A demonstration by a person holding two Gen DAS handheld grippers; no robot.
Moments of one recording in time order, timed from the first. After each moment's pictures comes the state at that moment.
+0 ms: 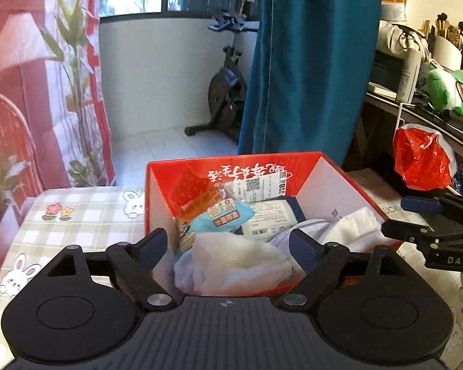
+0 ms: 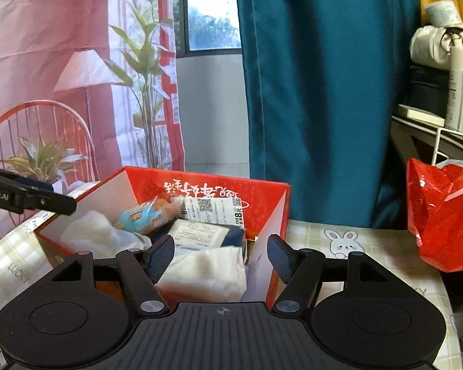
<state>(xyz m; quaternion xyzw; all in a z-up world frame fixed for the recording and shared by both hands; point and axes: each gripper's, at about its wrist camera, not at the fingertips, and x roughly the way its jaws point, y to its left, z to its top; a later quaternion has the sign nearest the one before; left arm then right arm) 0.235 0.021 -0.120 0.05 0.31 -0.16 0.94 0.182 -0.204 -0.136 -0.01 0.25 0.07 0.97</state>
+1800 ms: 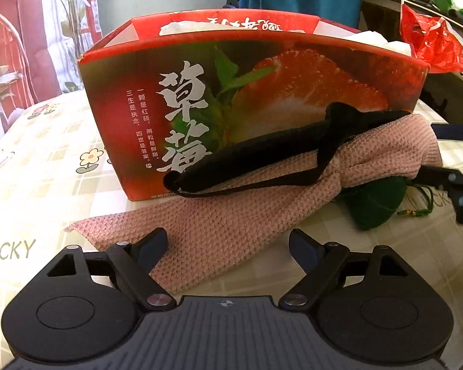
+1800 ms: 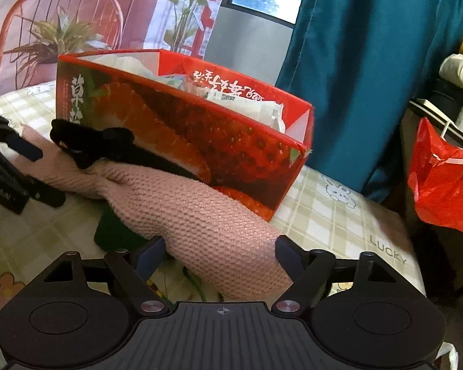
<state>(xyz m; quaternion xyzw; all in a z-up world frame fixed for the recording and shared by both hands) 0.183 0.007 -0.272 0.09 0.40 -0.13 0.90 0.119 -0.173 -0.237 -0.18 0.31 0.06 0.93</state>
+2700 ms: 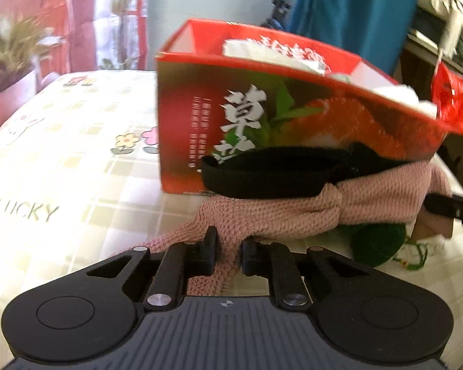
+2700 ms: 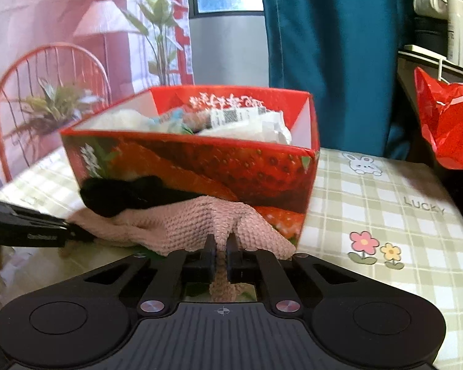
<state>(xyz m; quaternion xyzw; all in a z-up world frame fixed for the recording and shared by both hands) 0.164 0.025 -0.252 -0.02 0.40 -0.08 0.91 0.114 -0.176 -0.212 0.00 0.32 0.08 0.95</state>
